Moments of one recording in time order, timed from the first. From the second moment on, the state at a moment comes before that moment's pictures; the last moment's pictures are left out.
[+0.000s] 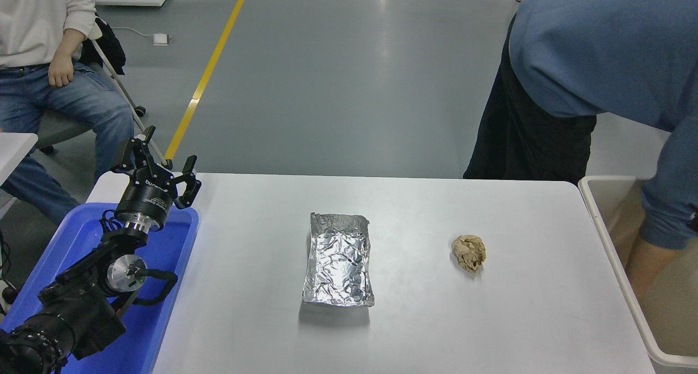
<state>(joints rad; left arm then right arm) -0.60 0.30 -0.84 -0.45 0.19 -0.49 -0.66 0.76 -0.71 0.56 0.40 0.32 0.13 -0.07</state>
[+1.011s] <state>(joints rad) -0.60 0.30 -0.84 -0.45 0.19 -0.49 -0.66 0.79 -0.46 0.68 0.88 0.05 0.13 0.02</state>
